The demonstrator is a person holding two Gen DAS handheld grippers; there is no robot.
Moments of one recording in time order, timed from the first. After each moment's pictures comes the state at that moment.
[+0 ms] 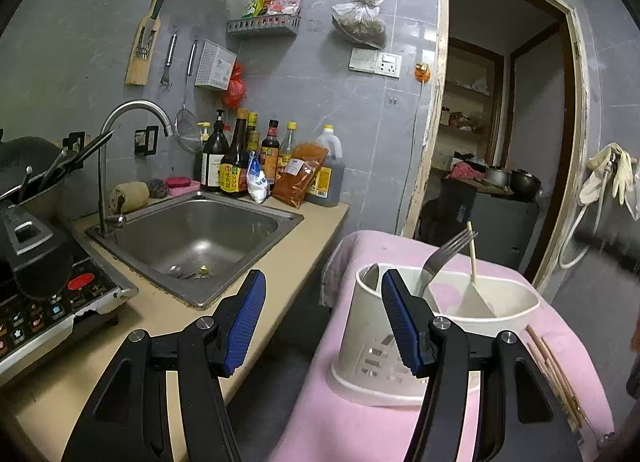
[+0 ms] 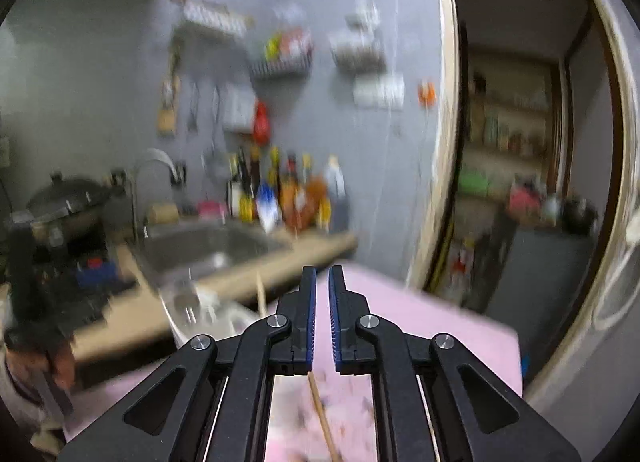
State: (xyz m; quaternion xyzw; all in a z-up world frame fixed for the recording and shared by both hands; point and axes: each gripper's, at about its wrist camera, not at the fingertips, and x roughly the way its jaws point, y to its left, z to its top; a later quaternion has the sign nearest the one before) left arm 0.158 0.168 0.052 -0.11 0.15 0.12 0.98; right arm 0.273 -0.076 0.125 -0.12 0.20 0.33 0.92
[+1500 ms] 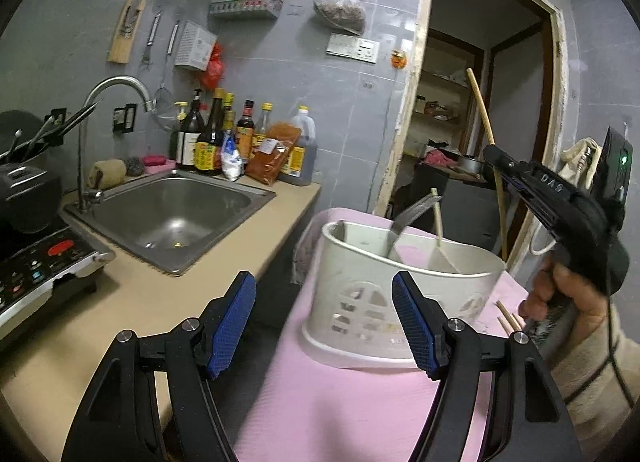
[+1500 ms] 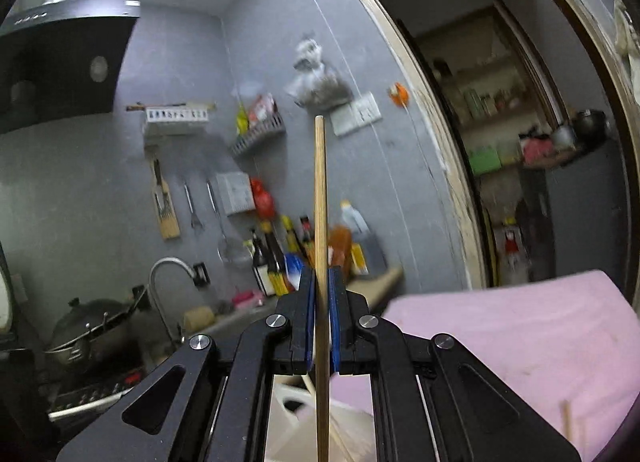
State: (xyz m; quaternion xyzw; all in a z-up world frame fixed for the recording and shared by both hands) left arm 0.141 0.160 0.039 -0.13 0.16 0.07 0.98; right arm 0.301 -0.052 0.095 0.13 0.06 0.37 0.92
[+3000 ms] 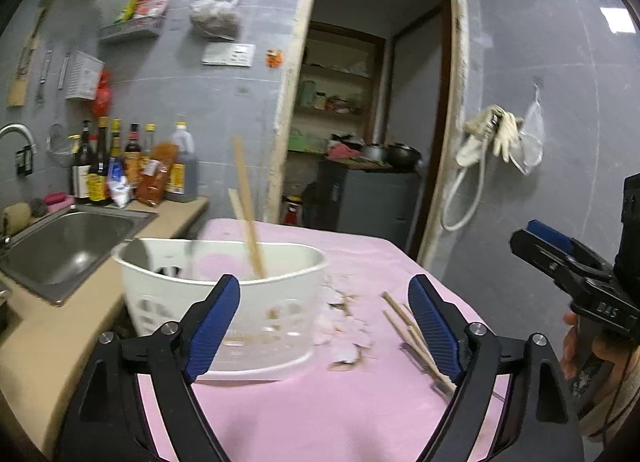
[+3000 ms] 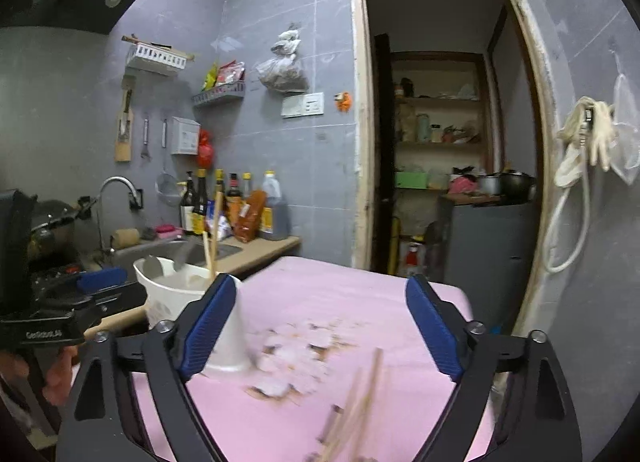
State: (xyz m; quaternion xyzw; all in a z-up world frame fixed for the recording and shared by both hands) left arm 0.169 0.019 0.062 -0.07 0.15 -0.10 0.98; right arm 0.198 -0.199 0.095 -0.04 0.09 0.24 0.97
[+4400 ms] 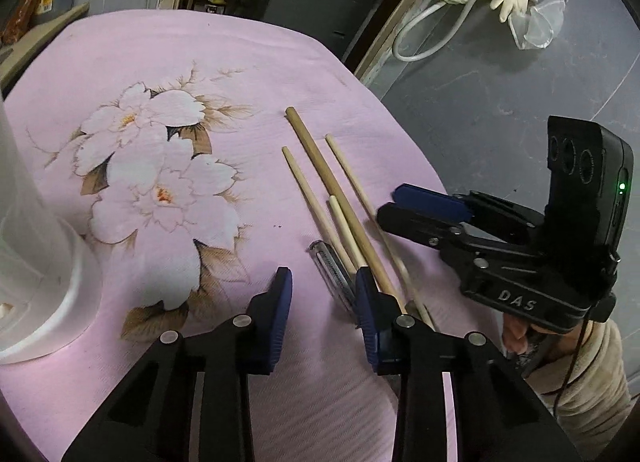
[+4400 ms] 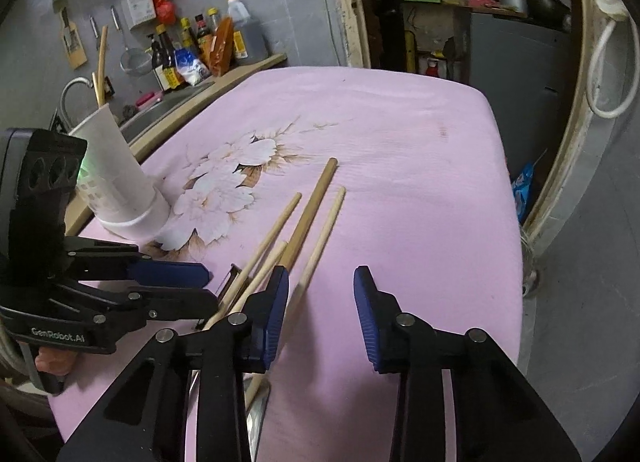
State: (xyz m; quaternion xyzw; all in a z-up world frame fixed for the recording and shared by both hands) left arm 0.327 -0.061 -0.029 -0.11 0.48 -0.26 0.83; right arm 0.335 -0.233 -0.016 -0.05 0.42 0.28 0.86
